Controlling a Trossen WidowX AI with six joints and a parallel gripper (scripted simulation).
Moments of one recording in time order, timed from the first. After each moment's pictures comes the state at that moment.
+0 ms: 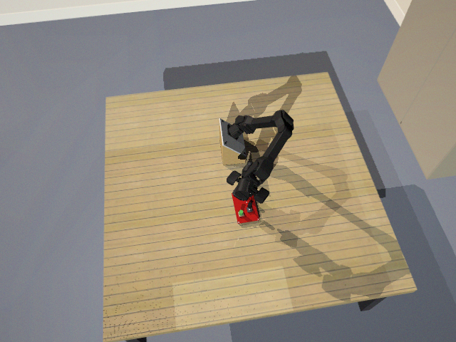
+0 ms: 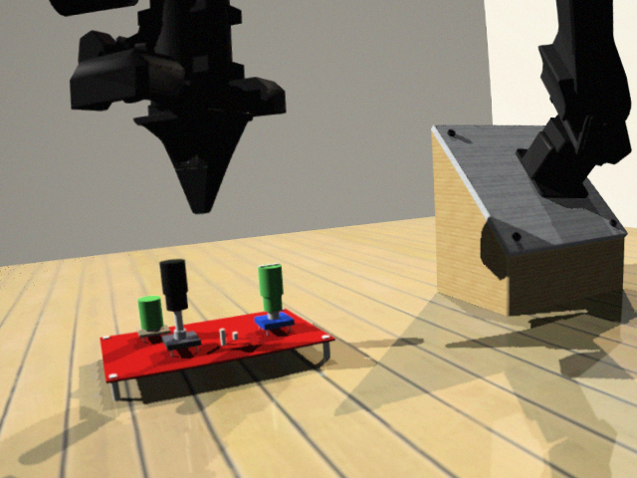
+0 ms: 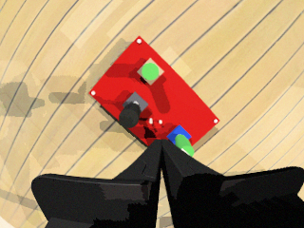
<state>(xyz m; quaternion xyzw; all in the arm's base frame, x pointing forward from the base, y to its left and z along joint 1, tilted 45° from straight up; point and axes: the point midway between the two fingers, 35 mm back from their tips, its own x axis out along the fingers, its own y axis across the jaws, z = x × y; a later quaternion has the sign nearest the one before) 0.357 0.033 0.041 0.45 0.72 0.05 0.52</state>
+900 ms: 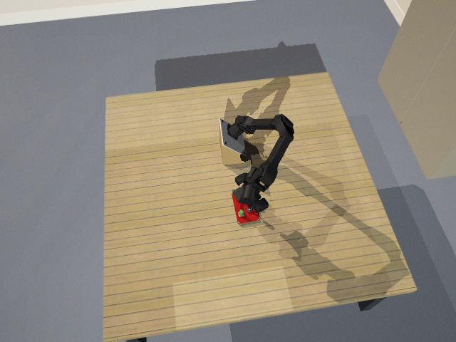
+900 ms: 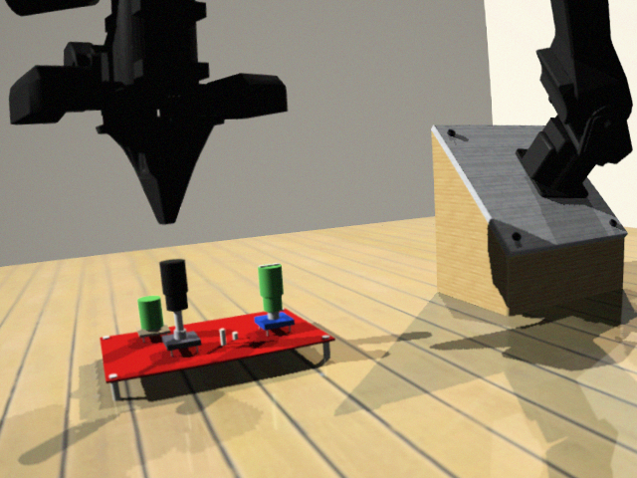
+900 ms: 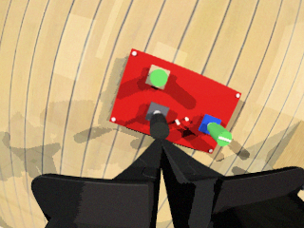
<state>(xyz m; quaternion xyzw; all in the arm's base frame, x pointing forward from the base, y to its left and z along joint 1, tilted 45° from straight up) 0.382 0.047 0.049 0.55 0.72 -0.11 0.41</state>
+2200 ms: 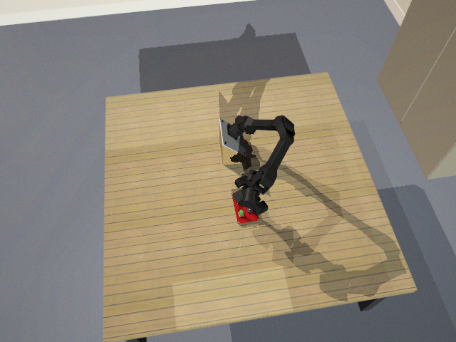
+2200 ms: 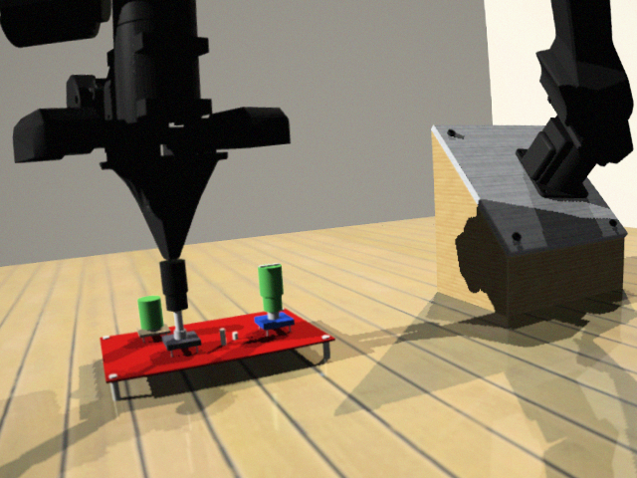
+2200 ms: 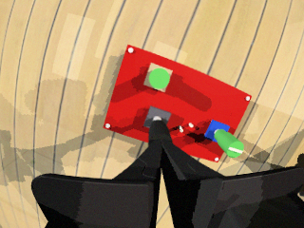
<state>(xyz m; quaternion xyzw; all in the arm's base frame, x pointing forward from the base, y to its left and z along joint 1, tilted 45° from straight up) 0.380 0.064 0.032 0.55 0.72 -0.11 0.41</state>
